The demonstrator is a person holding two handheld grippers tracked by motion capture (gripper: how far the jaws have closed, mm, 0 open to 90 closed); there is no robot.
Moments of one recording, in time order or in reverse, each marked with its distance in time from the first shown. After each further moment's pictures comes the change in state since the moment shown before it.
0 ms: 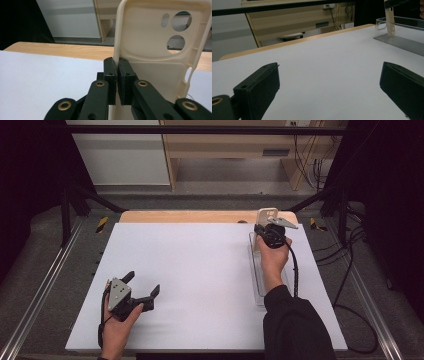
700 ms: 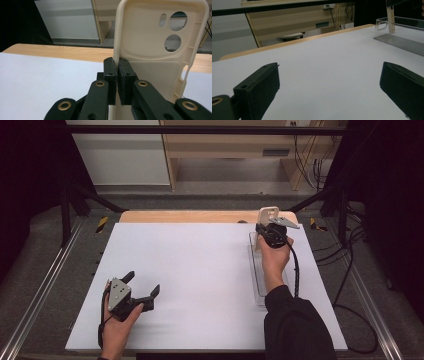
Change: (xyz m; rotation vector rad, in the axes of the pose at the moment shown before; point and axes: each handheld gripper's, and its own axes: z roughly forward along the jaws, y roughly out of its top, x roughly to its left) left arm 0.000 0.000 0.000 -0.001 0.000 0.000; right arm -0.001 0.003 -0.005 -0.012 -0.012 -0.003
